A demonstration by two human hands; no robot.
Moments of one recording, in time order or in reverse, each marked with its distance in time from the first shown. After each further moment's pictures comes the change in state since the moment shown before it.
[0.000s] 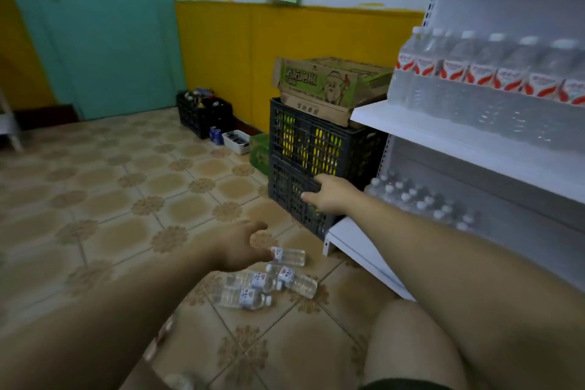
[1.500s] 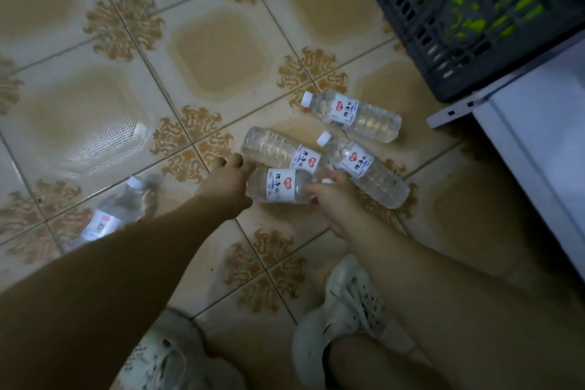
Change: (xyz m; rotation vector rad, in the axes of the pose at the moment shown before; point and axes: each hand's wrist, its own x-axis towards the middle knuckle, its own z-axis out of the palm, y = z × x) left_hand 0.337 -0.323 0.293 0.087 -0.270 -0.278; right_hand 0.289 0.090 0.482 0.963 -0.331 0.743
